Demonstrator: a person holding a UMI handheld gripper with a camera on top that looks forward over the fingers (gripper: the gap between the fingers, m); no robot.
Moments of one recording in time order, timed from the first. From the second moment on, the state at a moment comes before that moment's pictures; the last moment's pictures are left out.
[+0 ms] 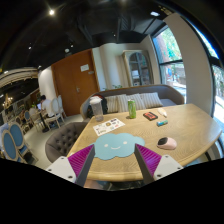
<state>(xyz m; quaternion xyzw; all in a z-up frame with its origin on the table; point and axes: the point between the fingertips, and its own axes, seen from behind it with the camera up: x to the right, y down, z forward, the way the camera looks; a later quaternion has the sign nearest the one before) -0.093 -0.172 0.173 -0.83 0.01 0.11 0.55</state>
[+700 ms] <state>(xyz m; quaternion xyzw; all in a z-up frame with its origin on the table) 0.042 -0.136 0.060 -0.87 0.04 0.07 0.49</state>
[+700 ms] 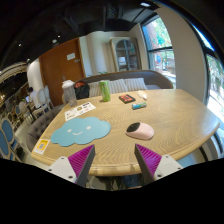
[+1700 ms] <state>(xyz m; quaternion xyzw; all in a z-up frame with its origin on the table) 0.198 0.017 -0.009 -0.89 0.09 -0.02 0.45</state>
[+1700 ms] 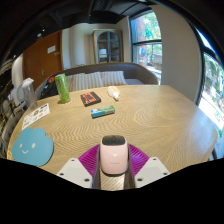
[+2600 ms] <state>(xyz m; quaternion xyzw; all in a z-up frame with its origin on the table) -0.137 0.022 -0.008 -0.88 -0.01 0.01 0.47</state>
